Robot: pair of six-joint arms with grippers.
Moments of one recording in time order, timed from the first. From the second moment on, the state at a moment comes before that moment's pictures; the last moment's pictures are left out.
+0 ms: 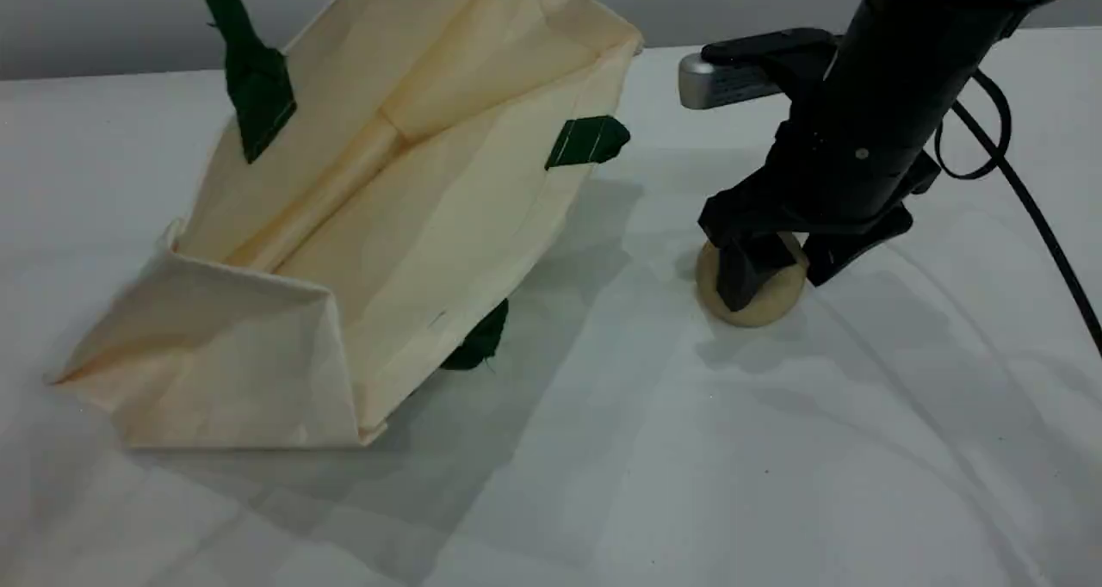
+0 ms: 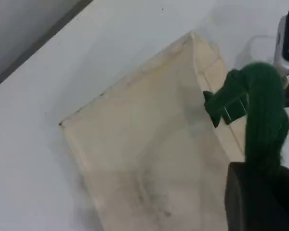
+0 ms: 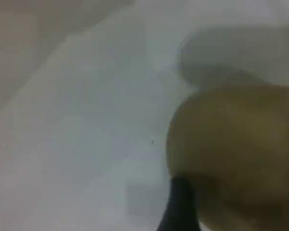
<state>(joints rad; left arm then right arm) -0.16 1.71 -1.80 -0.45 1.22 0.70 0.40 2.14 -1.15 0.34 0.45 -0.30</state>
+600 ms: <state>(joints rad) -0.16 1.71 -1.80 -0.44 1.22 0.70 0.40 2.08 -1.15 0.28 0.48 -0.28</state>
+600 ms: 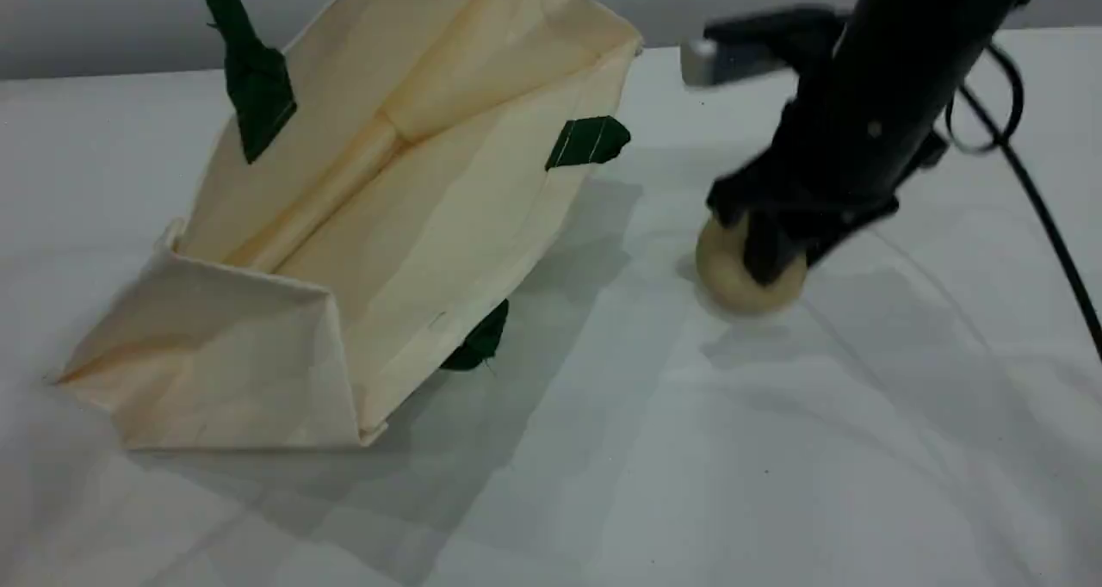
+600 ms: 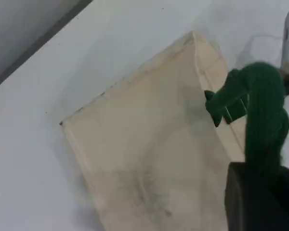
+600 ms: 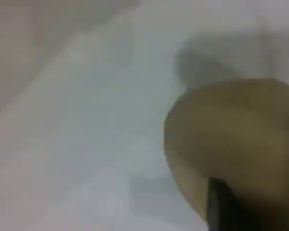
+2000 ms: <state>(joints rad) -0.32 1.71 -1.87 -0.37 1.22 0.74 0.84 1.62 -0.99 0.30 0.23 -0.17</state>
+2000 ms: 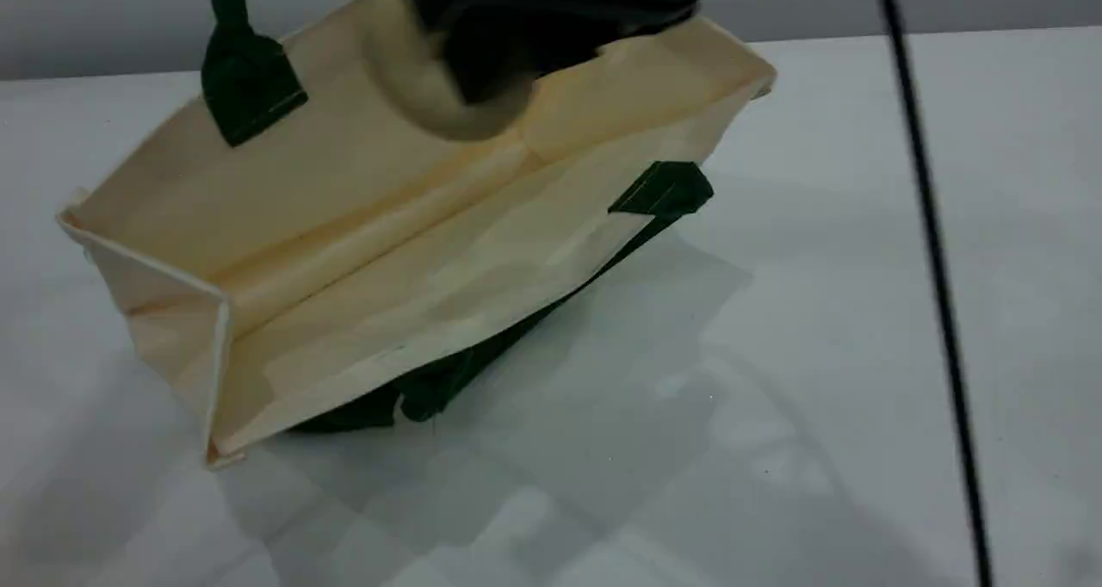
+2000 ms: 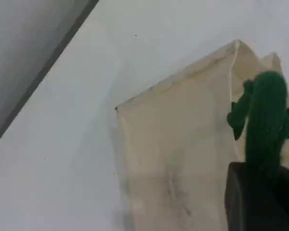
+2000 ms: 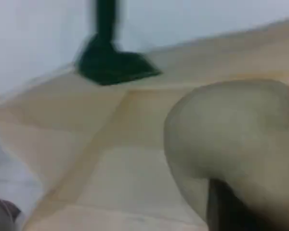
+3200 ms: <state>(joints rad) -0.32 1.71 -1.87 -0.36 1.22 0.70 0.84 1.85 -1.00 0.35 -0.07 -0.28</state>
